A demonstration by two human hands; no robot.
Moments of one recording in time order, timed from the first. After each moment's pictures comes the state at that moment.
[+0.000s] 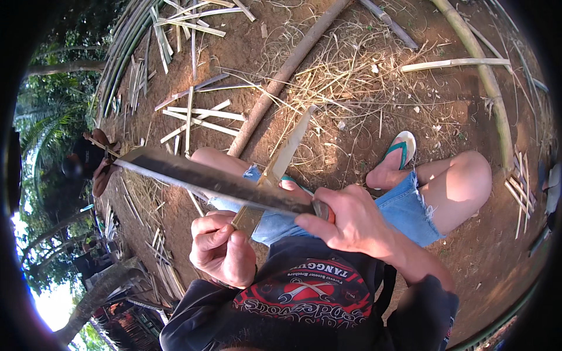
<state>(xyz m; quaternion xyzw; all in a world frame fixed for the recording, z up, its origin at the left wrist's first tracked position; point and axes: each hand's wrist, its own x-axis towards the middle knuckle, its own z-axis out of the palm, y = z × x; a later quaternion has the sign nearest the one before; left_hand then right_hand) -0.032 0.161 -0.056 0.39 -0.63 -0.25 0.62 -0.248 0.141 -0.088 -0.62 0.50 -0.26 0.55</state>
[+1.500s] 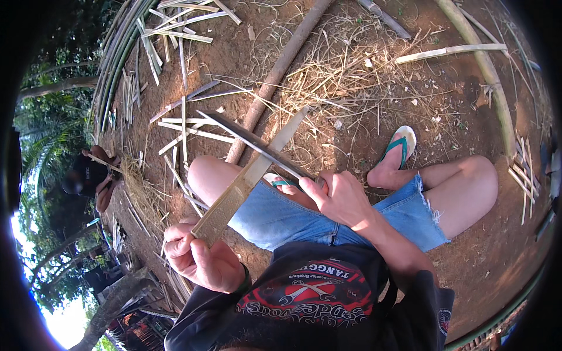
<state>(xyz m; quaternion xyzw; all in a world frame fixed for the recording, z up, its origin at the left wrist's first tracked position) -0.019 0.134 -0.054 0.39 -0.60 -0.29 0.64 -0.224 0.123 -0.176 -0.55 0.61 -0.29 0.50</state>
